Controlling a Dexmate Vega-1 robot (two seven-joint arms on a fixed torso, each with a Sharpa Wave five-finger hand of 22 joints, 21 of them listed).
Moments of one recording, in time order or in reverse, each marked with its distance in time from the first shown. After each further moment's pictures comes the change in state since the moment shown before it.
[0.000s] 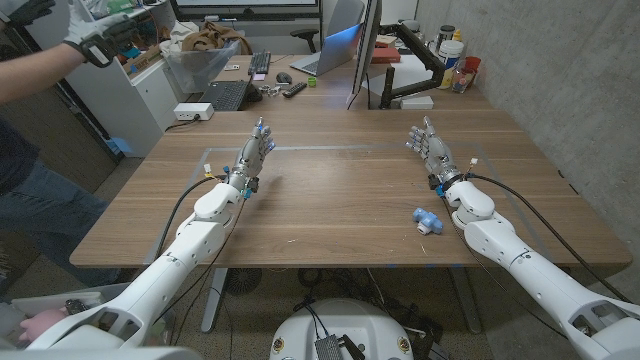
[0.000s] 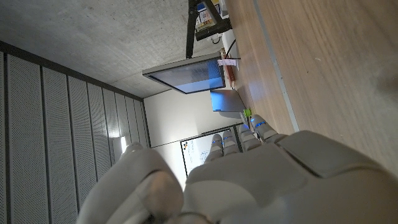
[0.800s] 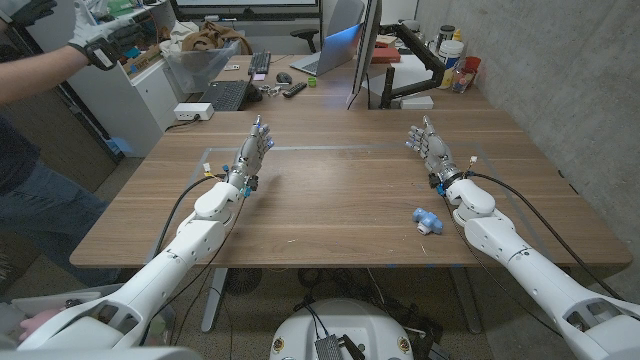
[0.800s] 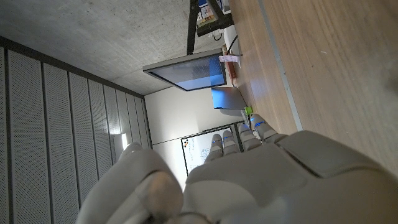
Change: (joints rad) left arm -0.031 0.022 0.052 0.037 -0.047 -0.039 0.019; left_hand -0.005 -0.005 0.004 -0.004 -0.006 0.003 -0.004 0.000 0.000 0.003 -0.004 0.000 0.000 0.000 0.000 0.000 0.000 0.005 -0.005 0.008 0.000; right arm 0.006 0.029 0.043 0.024 -0.026 -0.036 0.047; right_hand -0.009 -0.001 0.000 0.000 0.000 -0.014 0.008 0.000 0.000 -0.010 0.001 0.000 0.003 -0.009 0.002 0.000 0.004 -0.009 -0.002 0.006 0.000
